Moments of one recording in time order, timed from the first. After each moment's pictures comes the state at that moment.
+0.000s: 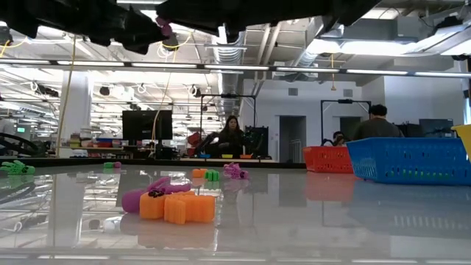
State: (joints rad) left arm -0.25 0.98 0.39 0.48 -0.15 0.23; right arm 0.25 1.83 1.14 0.64 0.24 -0.21
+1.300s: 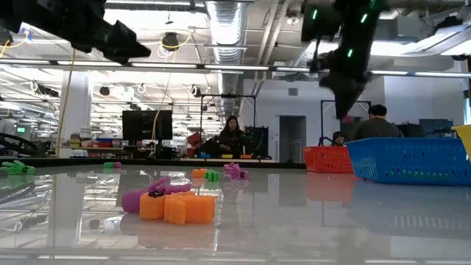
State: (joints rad) left arm -0.25 0.79 0.39 0.15 -0.22 0.10; right arm -0.23 1.41 1.08 -1.01 0.47 0.39
